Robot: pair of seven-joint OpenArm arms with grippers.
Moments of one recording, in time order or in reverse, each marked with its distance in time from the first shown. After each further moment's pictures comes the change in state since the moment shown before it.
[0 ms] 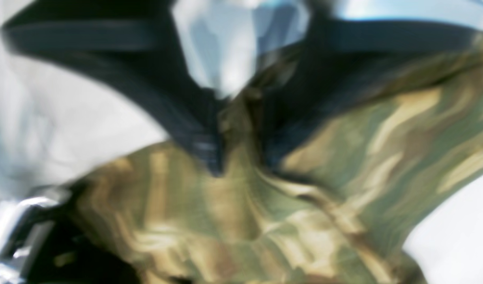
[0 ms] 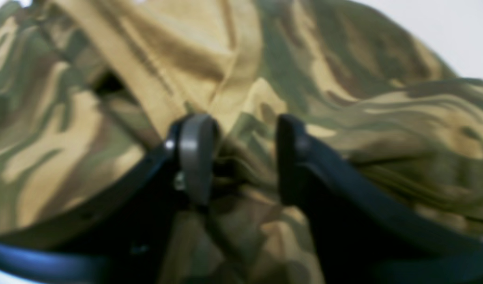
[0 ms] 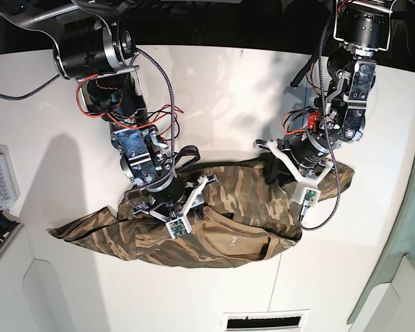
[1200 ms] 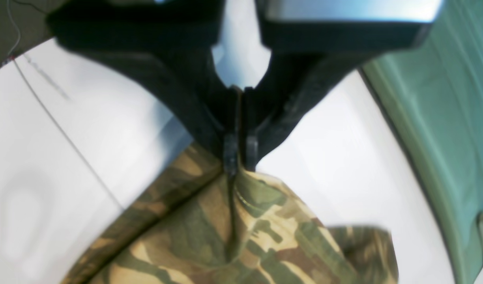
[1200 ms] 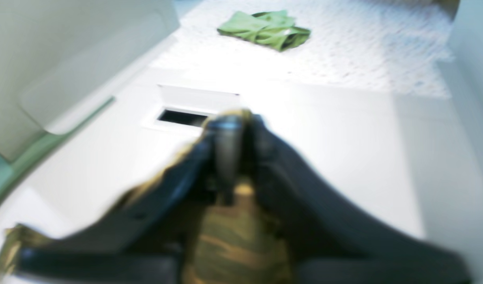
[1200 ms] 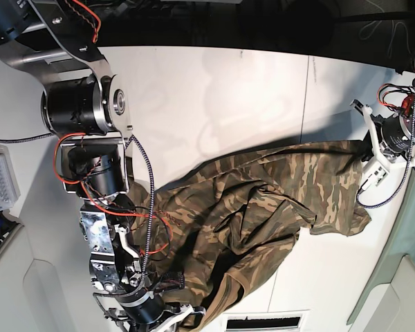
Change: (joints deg) left arm 14.6 -33.5 0.3 21.8 -2.6 -0.3 13.0; right arm 14.3 -0.5 7.4 18.7 16.2 3.0 -15.6
